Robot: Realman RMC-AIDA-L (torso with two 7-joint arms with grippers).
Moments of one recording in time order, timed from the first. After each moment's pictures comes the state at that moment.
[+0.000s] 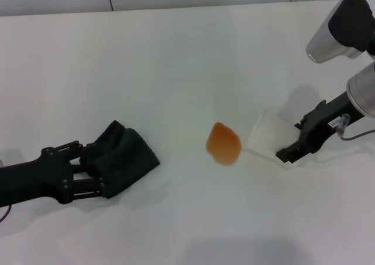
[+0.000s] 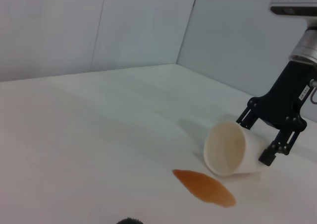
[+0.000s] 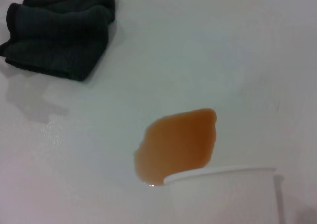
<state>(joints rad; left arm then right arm) -0.32 -2.05 0.72 0.64 1.98 1.61 -1.31 0.62 2.01 -1.40 -1.19 -2.41 -1.49 2.34</state>
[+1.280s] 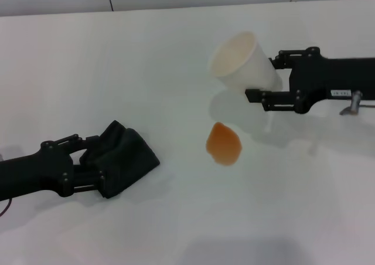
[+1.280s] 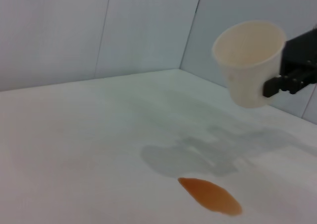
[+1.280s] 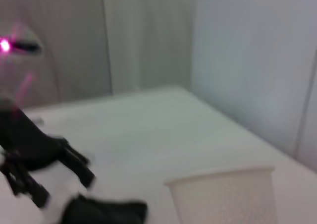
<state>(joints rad) -0.32 -2.05 0.71 0.65 1.97 1.61 -1.32 0.34 2.01 -1.28 -1.20 -1.70 -1.28 1.60</state>
